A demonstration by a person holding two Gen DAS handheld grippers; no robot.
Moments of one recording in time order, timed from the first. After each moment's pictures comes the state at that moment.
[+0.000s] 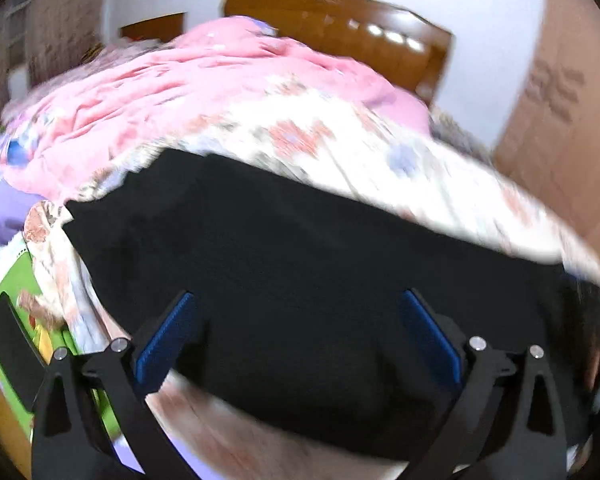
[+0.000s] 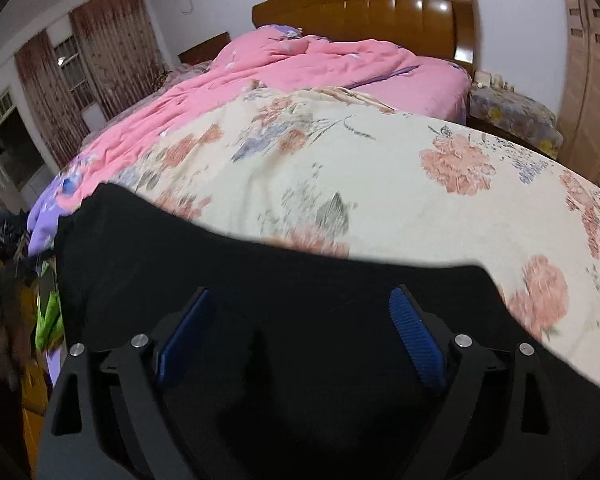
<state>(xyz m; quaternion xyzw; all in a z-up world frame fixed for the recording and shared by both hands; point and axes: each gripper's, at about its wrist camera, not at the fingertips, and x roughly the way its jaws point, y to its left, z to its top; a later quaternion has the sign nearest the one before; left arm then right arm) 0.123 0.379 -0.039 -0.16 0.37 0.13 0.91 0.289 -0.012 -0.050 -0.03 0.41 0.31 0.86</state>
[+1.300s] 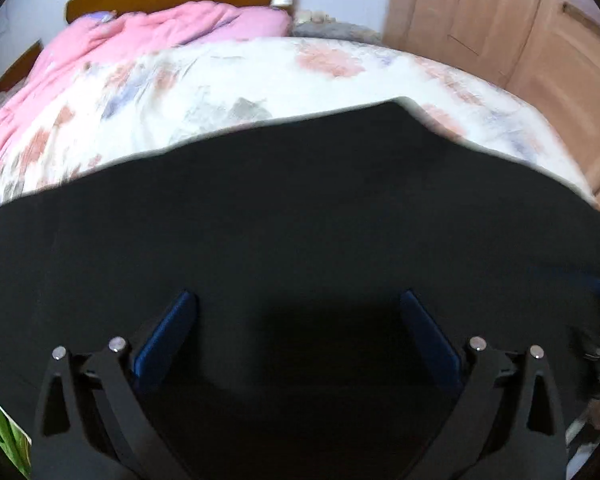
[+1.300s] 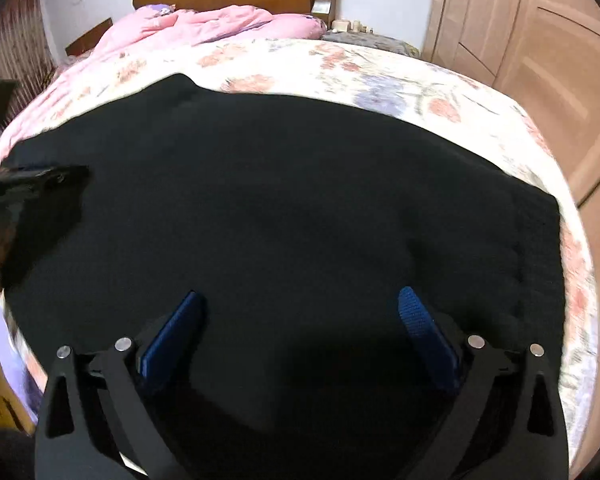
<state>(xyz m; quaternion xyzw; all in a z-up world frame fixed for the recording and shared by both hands) 0.206 0.068 -0.081 0.02 0.46 -0.05 0.89 0.149 -0.246 -0.081 -0.05 0.47 0.10 0.87</state>
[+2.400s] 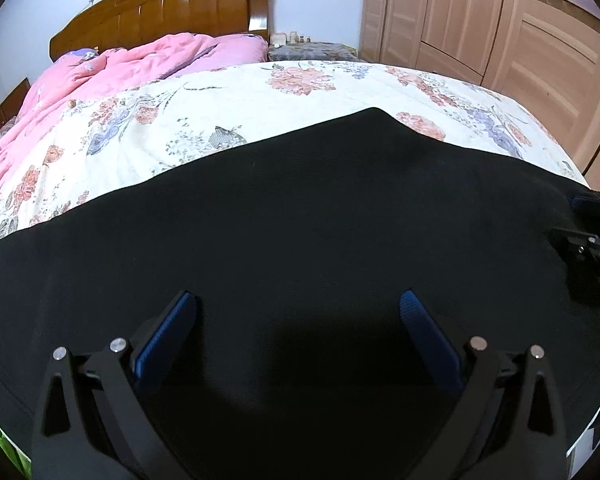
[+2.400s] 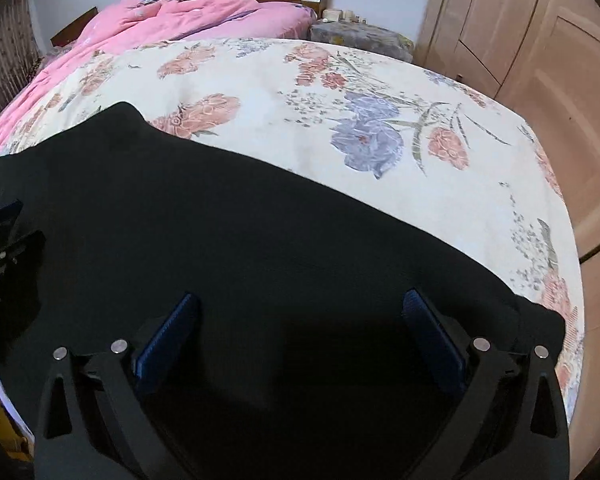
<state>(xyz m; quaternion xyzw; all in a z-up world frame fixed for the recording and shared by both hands) 0.202 0.062 -0.078 0.04 0.44 -0.08 0.89 0.232 -0.243 -0.064 -0.07 0.50 0.07 0.86</state>
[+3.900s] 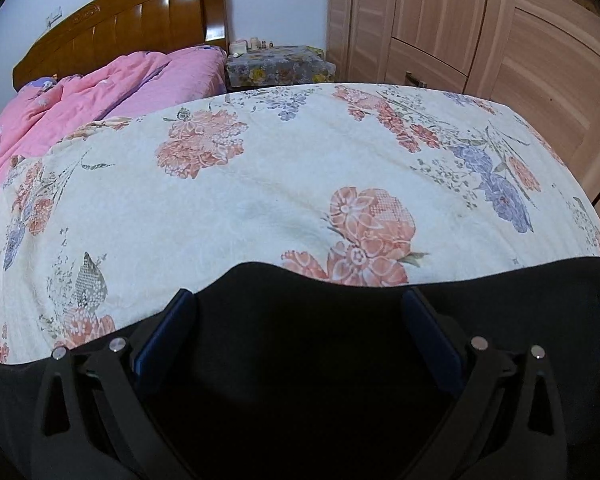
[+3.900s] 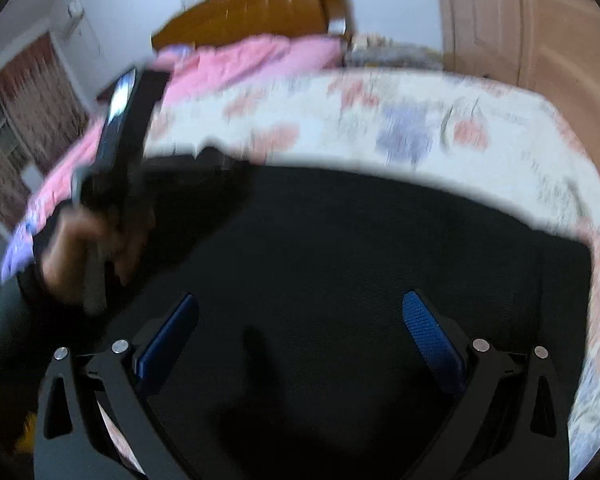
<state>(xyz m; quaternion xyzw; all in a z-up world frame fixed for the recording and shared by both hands) 0.316 -0.028 -0.074 0.07 0.43 -0.13 0.89 0.175 -0.244 -0.057 0.03 0.46 0.16 0.88</state>
